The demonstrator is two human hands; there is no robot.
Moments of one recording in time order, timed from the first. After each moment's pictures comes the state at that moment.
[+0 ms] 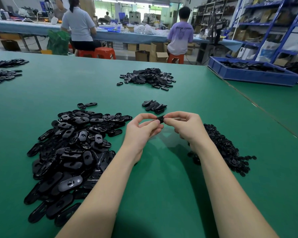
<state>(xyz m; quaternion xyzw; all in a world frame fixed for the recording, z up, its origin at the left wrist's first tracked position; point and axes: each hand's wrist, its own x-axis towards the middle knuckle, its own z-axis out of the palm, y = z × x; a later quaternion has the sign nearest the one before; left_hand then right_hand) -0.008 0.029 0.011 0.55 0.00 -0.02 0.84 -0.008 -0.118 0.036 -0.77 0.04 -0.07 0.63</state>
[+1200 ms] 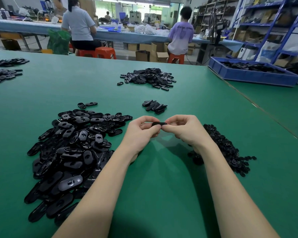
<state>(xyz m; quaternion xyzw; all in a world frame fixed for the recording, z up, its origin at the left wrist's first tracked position) -0.004 0.037 0.007 0.66 -0.03 -0.02 0.75 -0.006 -0.125 0.031 -0.82 0.02 -0.03 0.57</state>
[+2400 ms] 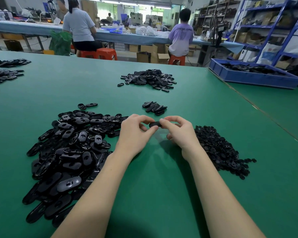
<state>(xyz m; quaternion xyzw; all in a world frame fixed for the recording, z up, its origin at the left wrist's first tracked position) 0.006 0.050 0.001 0.86 -0.10 0.17 0.48 0.000 -0.104 0.014 -0.74 0.10 -0.06 0.66</state>
